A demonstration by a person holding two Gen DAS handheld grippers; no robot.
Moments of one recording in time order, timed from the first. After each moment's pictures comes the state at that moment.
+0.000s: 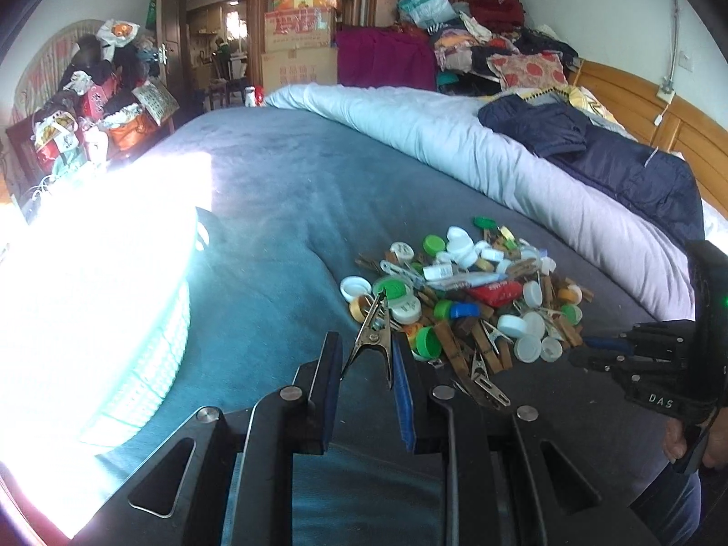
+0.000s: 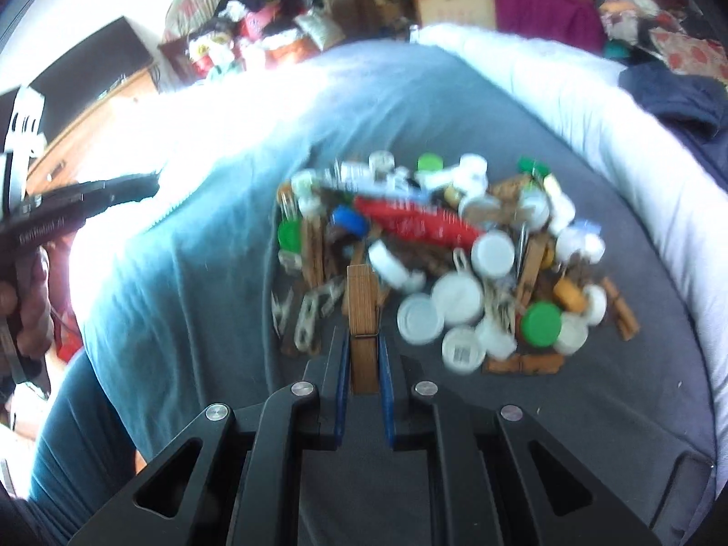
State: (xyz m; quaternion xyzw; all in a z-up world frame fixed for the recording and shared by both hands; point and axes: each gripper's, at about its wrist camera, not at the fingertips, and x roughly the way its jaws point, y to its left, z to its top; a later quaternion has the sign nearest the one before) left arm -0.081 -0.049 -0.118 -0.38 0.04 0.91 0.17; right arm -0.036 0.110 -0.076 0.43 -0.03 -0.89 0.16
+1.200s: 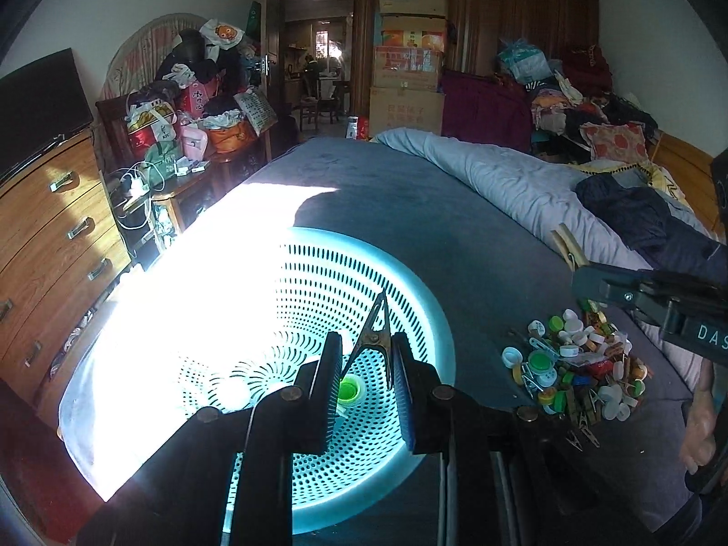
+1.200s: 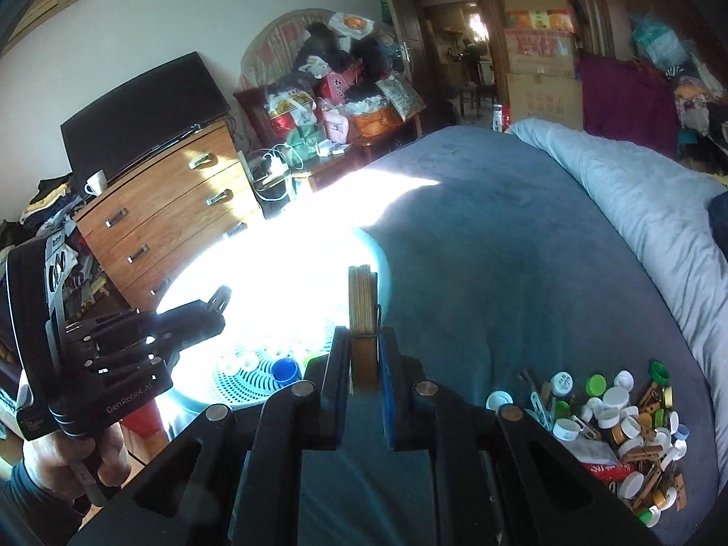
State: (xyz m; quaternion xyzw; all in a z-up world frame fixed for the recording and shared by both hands) left arm -0.107 -0.223 -0.046 -0.34 -0.01 0.94 0.04; right arm -0.148 -0.115 0.051 0.35 -0.02 -0.90 0.25
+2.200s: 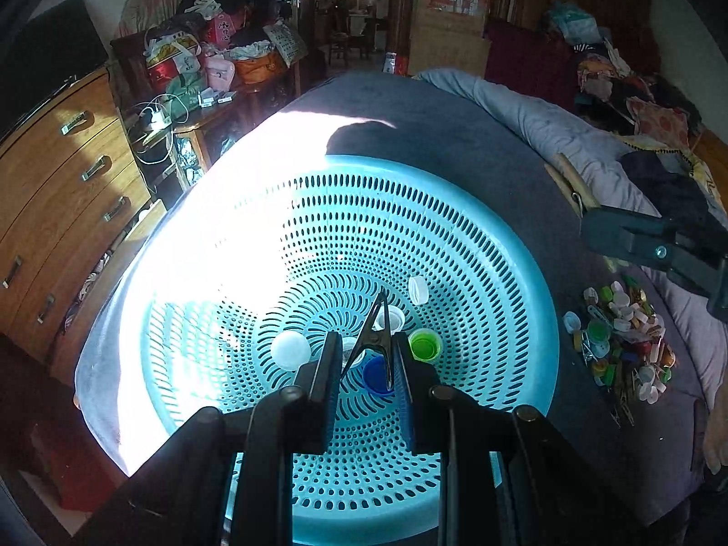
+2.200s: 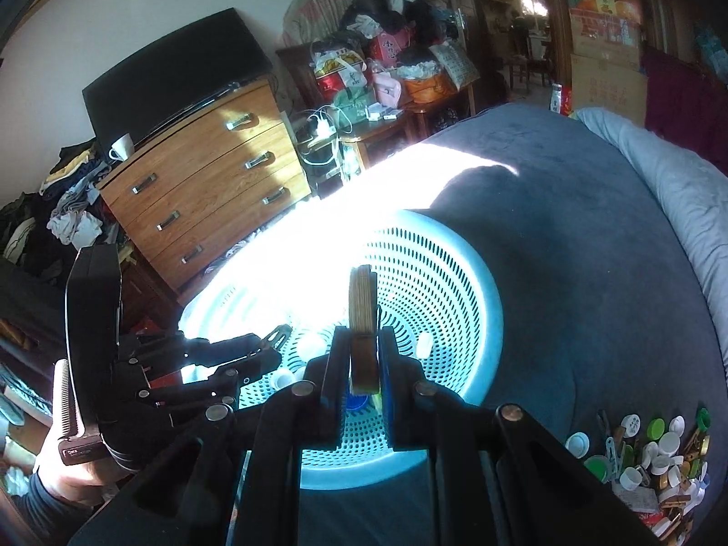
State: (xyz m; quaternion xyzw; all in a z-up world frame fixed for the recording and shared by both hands) left arm -0.143 -0.284 -0.074 -0.45 -0.02 0.90 0.00; right arm -0.195 -0.204 0.048 0.40 0.00 -0.86 0.32
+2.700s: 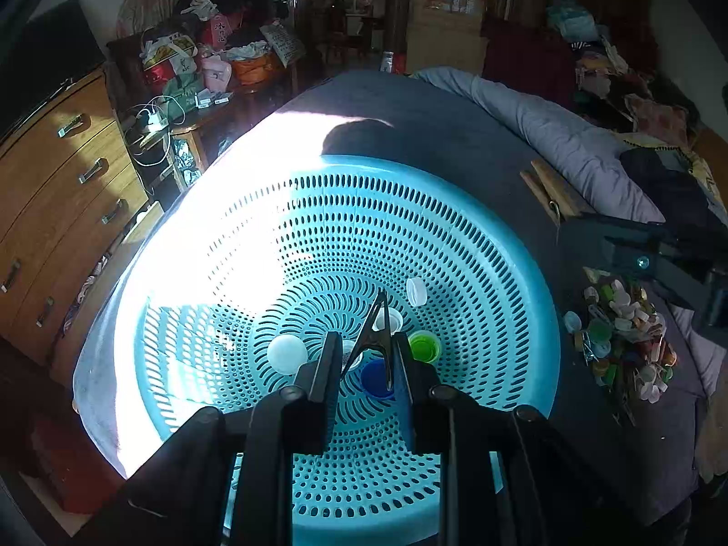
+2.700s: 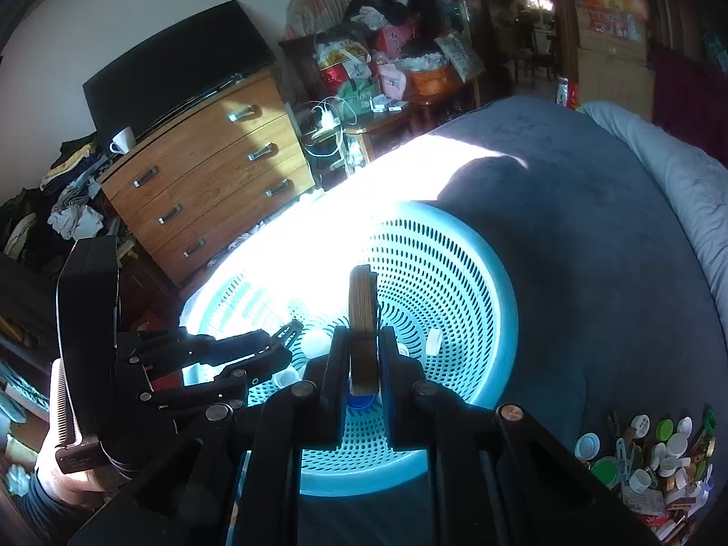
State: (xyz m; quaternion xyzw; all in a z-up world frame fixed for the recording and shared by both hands) left arm -0.143 -0.281 -0.074 -0.45 -0.02 0.90 0.01; right arm -0.201 -0.209 0.042 0.41 0.01 -0.85 0.32
